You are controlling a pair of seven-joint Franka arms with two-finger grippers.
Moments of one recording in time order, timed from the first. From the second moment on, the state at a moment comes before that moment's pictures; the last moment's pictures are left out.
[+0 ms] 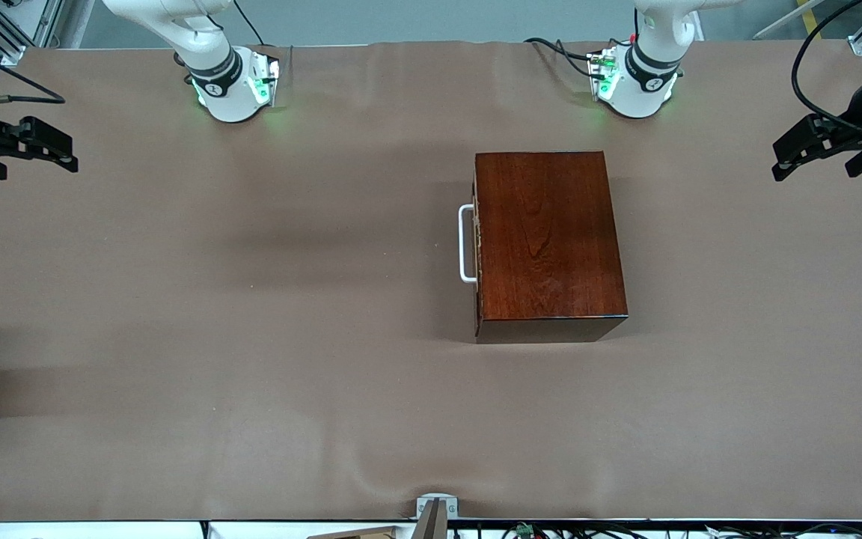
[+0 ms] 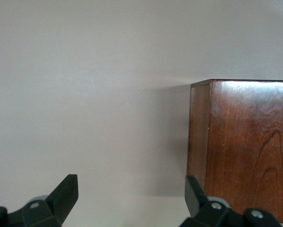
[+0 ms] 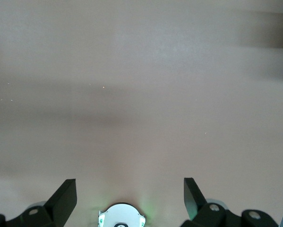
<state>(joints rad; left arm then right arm) 0.14 -0.08 -0.21 -1.57 0.02 1.54 -0.10 0.08 0.01 -0.07 -1.46 -0.04 1.33 -0.12</state>
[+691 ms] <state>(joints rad) 0.13 -0.08 -0.22 -1.56 0.02 1.54 -0.10 0.07 0.01 -0.07 -1.46 -0.03 1.33 -0.12</state>
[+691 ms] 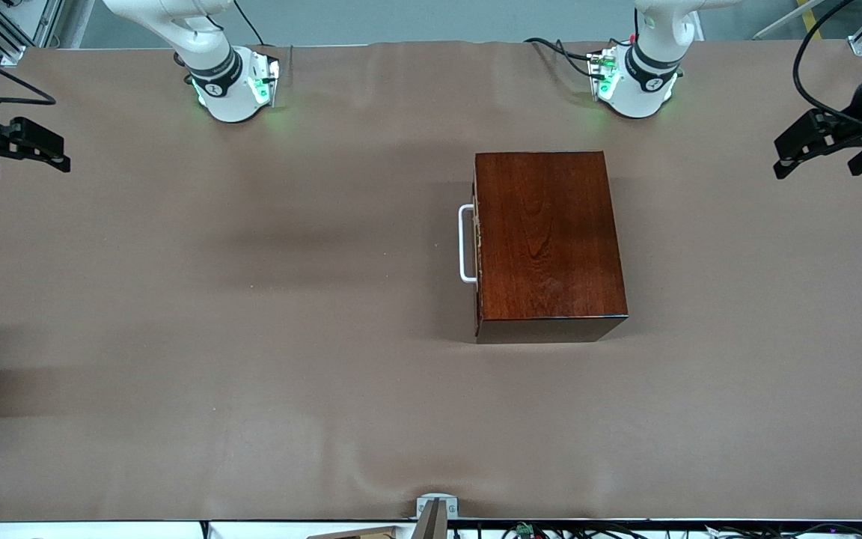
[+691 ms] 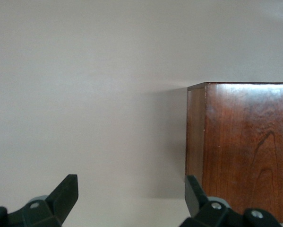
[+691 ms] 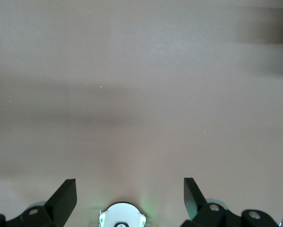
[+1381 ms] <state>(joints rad) 0.10 0.07 -0.52 -1.54 0.02 1.55 -0.19 0.06 0.01 -0.08 -1.46 -0.03 1.33 -0.12</state>
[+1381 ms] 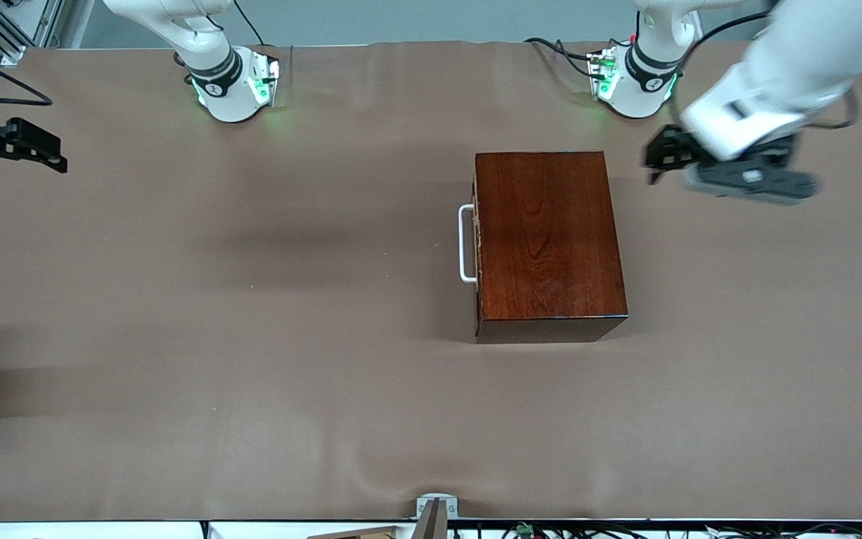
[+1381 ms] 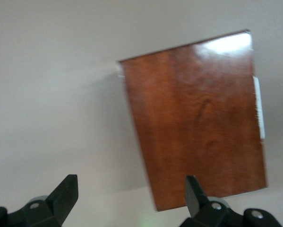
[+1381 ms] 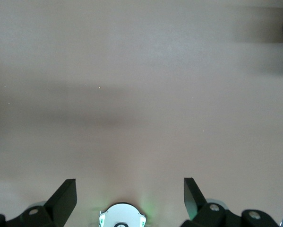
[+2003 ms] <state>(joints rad) -0.34 0.41 -0.52 -1.34 0.22 1.64 -0.65 0.04 0.01 -0.08 -1.47 -0.03 1.33 -0.12</state>
